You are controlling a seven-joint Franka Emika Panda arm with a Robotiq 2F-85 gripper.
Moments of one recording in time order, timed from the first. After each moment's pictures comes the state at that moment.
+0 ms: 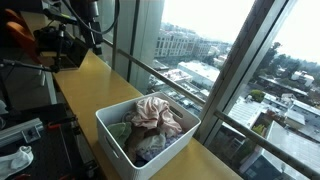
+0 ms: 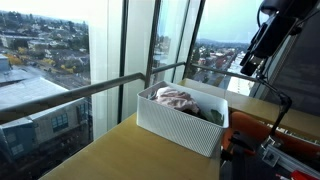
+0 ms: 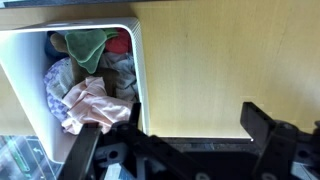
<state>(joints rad) 0.07 -0.46 0.21 -2.48 -0.03 2.19 0.21</state>
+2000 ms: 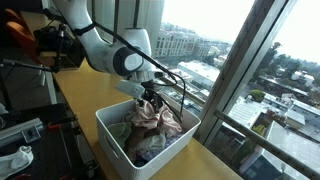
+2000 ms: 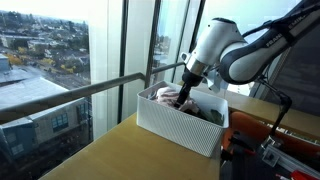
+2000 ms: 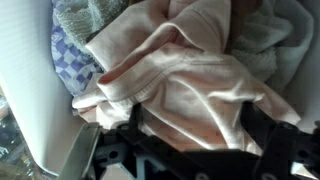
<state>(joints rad) 0.01 0.36 -0.09 -2.20 -0.41 2.84 0.03</state>
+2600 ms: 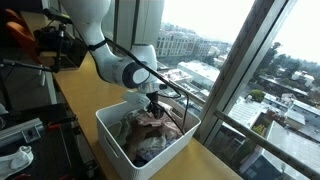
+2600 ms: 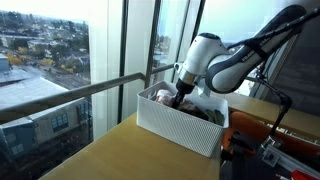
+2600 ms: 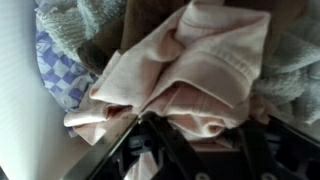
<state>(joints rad) 0.03 0.51 -0.13 -2.08 -0.37 2.84 0.04</state>
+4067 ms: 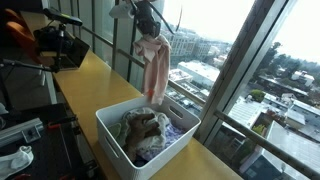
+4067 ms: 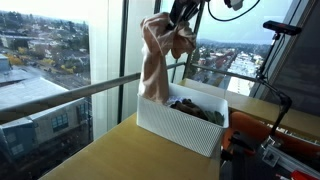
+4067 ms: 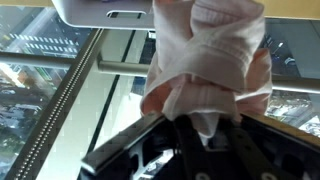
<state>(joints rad) 0.13 -0.05 0.01 -2.11 -0.36 2.63 0.28</state>
